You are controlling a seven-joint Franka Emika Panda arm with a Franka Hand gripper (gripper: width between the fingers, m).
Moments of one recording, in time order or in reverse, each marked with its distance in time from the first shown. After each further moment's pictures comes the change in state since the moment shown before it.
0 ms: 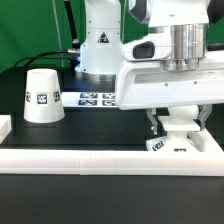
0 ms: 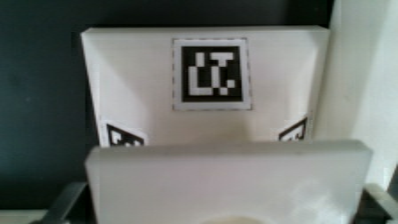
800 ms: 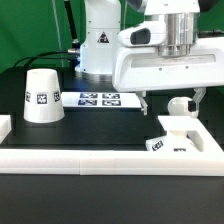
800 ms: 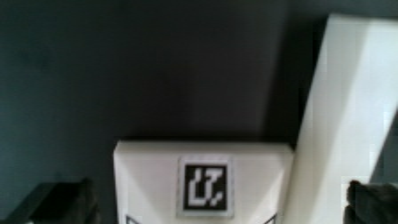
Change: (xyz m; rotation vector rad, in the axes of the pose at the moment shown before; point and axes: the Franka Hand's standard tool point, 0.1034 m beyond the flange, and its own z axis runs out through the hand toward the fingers) arm -0.062 -0.006 -0.023 -0.009 -0.051 -0.044
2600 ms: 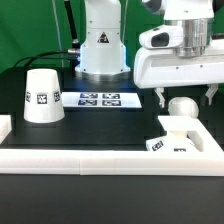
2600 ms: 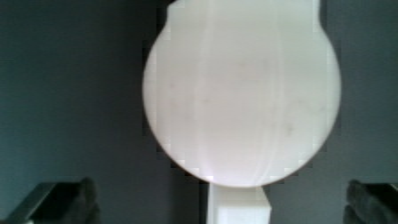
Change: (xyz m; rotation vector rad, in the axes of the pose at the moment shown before) arm -0.052 -0.047 0.012 0.015 -0.053 0.037
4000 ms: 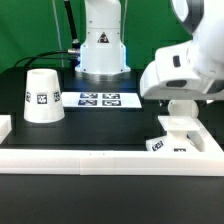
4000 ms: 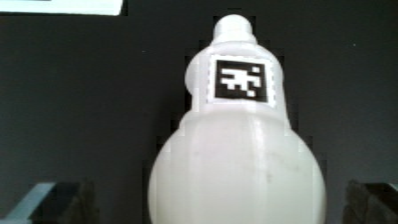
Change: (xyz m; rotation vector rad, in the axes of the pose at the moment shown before) arm -0.013 -0.003 0.007 -0.078 -0.814 0.020
